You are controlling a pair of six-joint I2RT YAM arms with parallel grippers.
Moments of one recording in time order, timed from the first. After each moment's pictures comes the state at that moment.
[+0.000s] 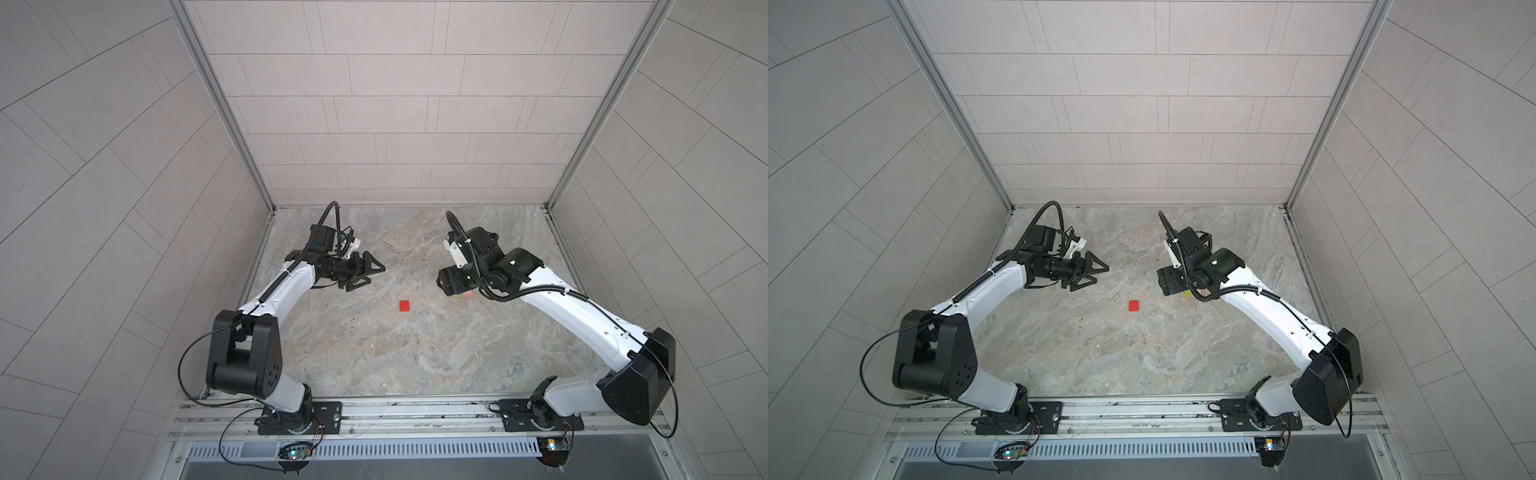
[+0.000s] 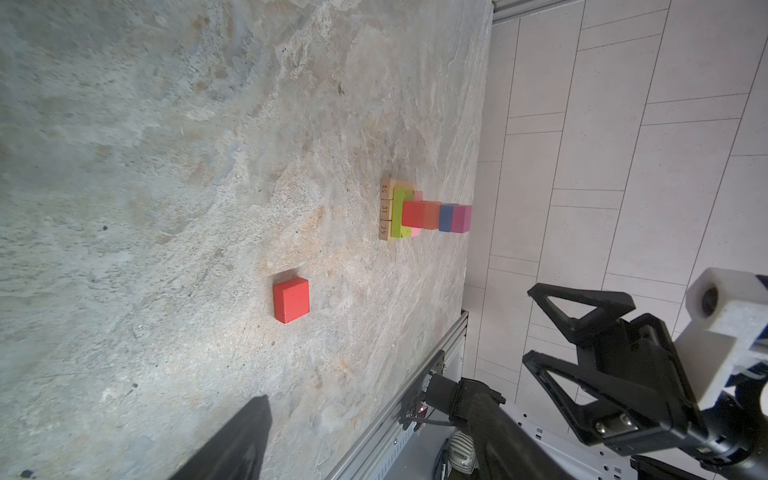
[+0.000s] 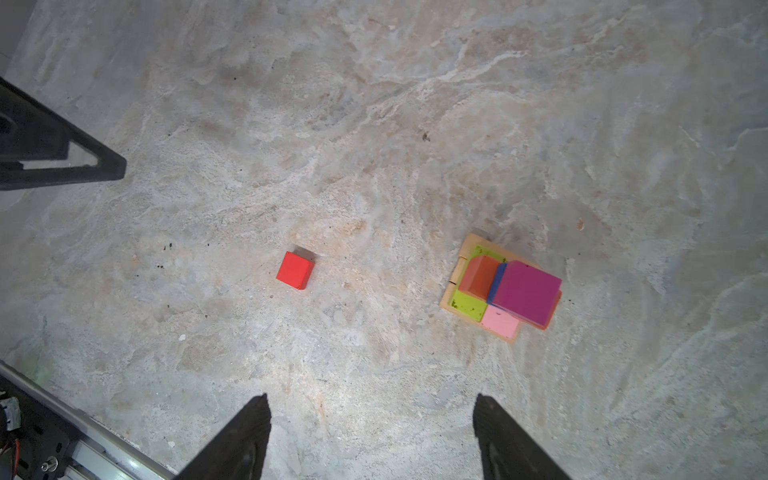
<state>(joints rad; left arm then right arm) -0.14 1.53 1.08 -0.57 0.87 -0.52 0.63 1.39 1.29 -0.86 0.03 0.27</state>
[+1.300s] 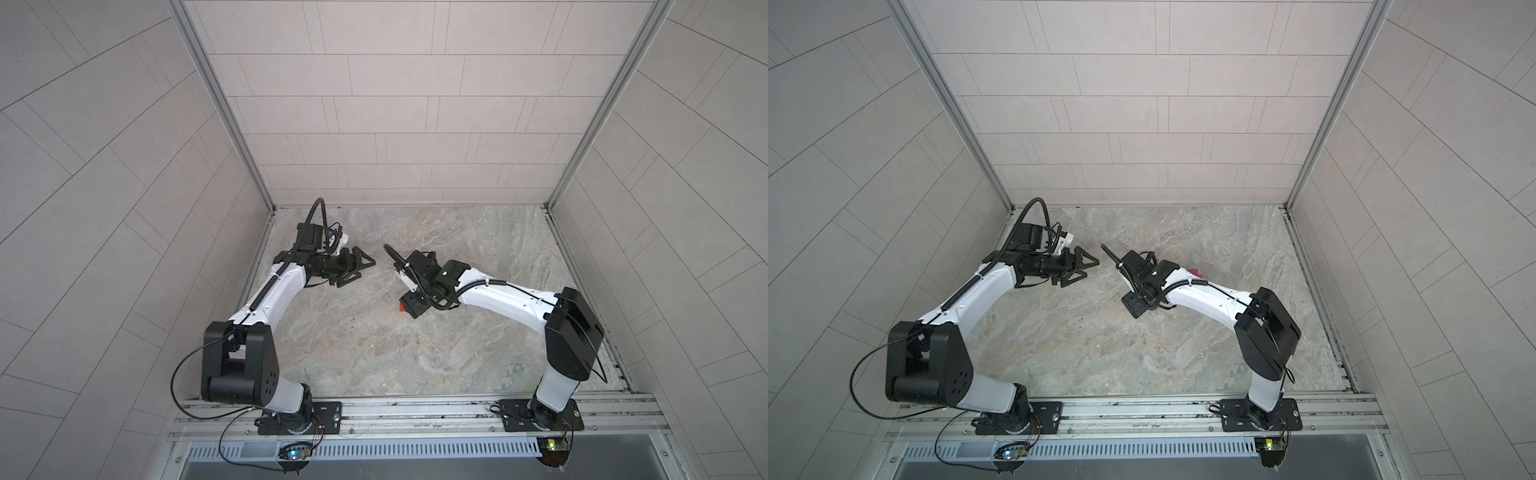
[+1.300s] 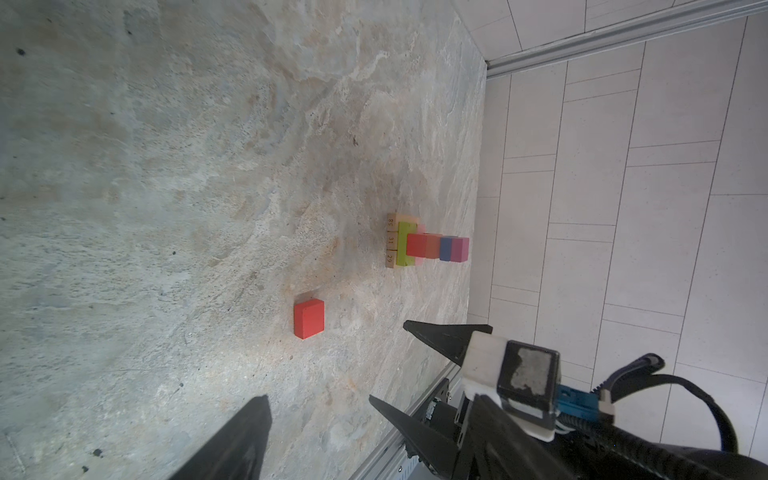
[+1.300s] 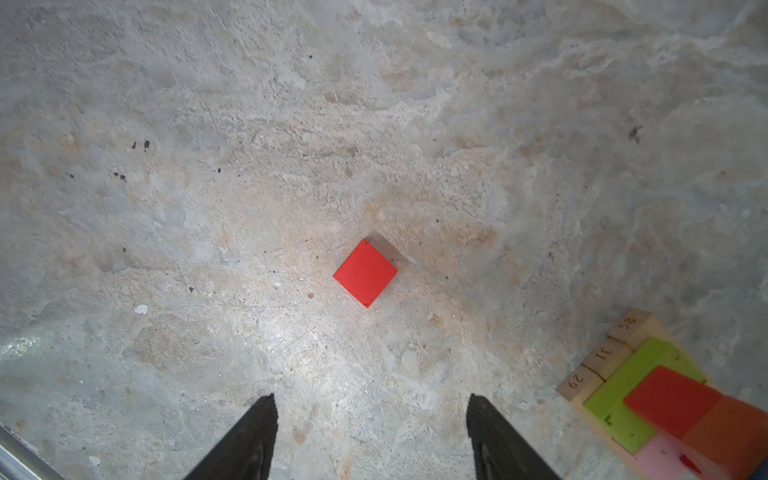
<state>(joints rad) -0.07 1.47 1.08 -0.57 0.84 -0.52 0.83 1.78 1.39 -0.77 0.07 0.12</state>
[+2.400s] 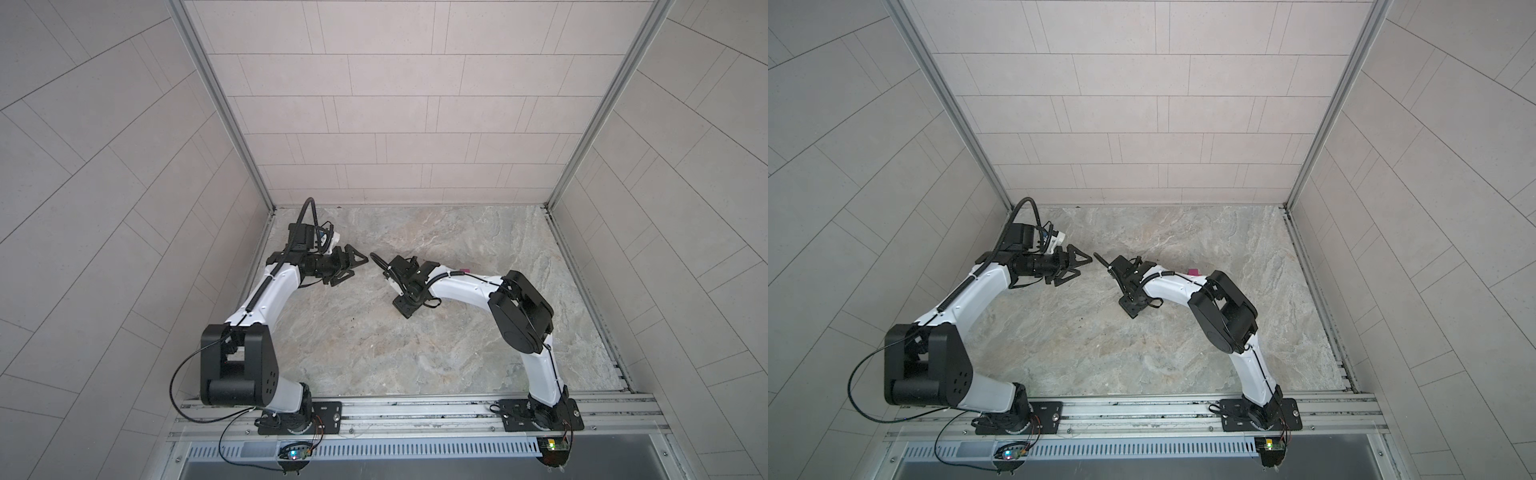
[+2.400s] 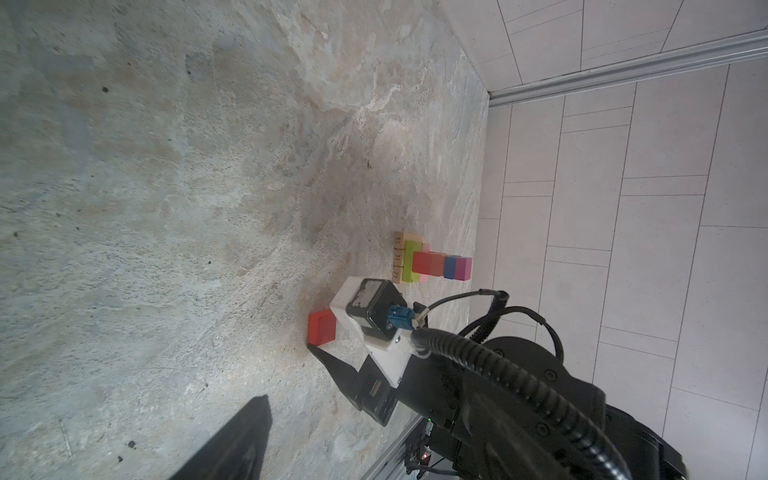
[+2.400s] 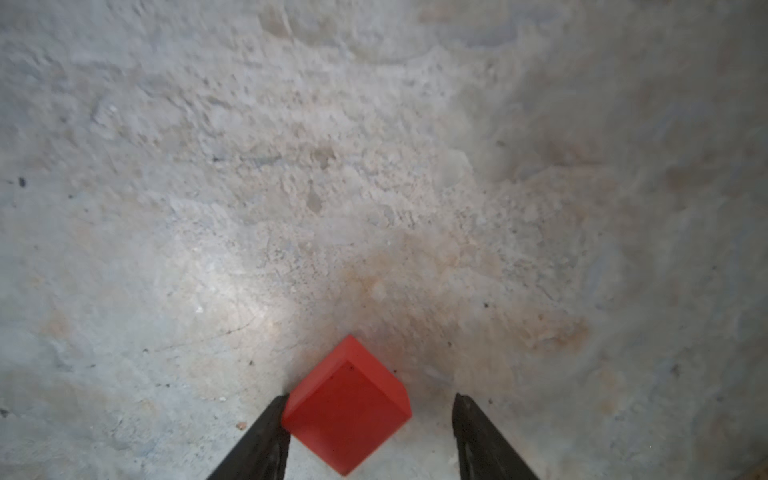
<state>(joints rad) -0.01 1.46 1.07 -0.57 0.83 -0.53 0.80 2.08 1.51 -0.72 0.08 0.07</state>
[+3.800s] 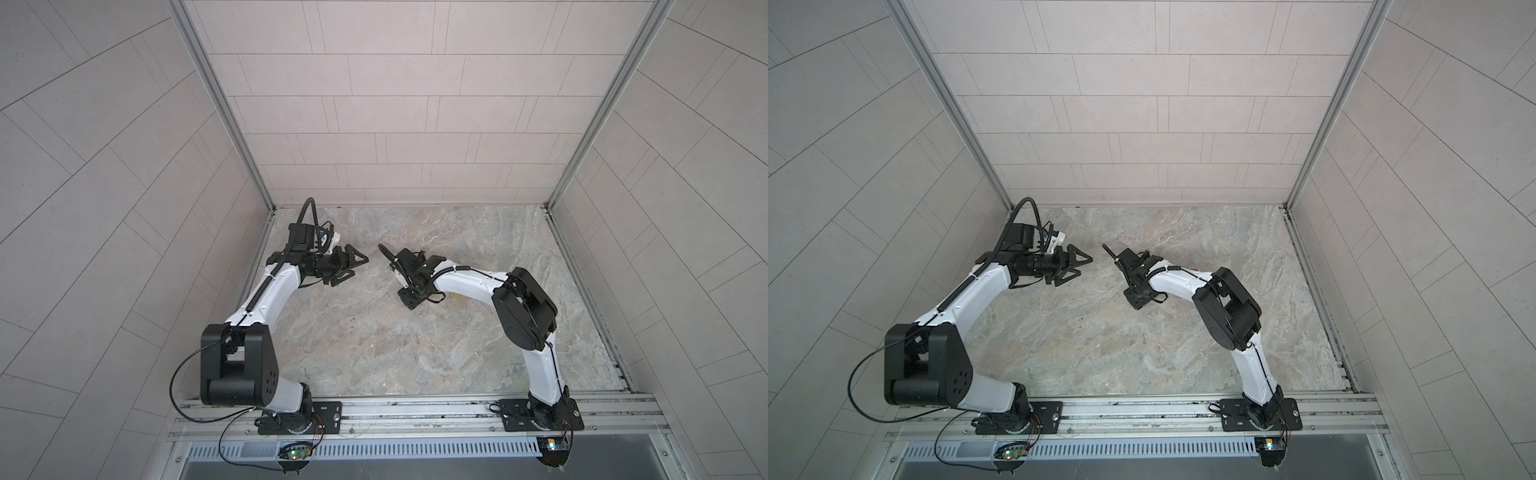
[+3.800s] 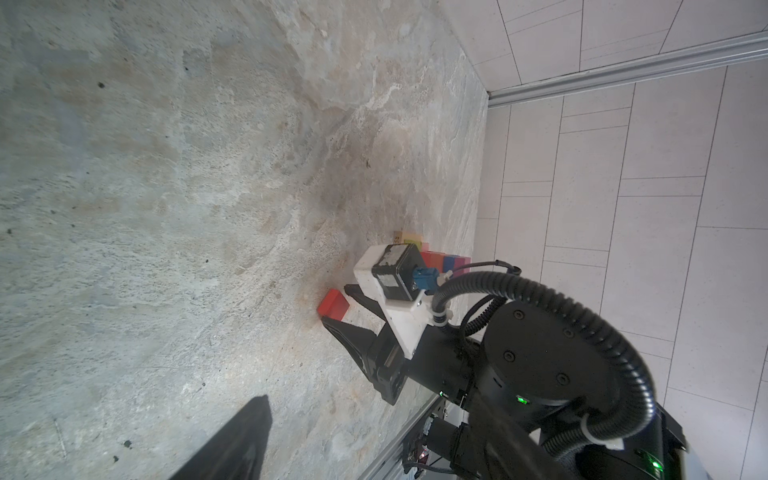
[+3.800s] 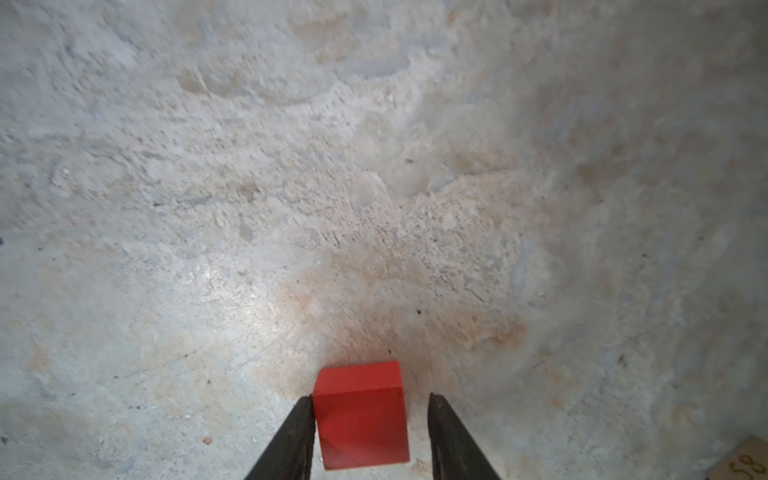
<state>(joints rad) -0.01 1.46 1.07 -0.57 0.83 -0.54 0.75 2.06 1.51 -0.71 0.05 0.11</state>
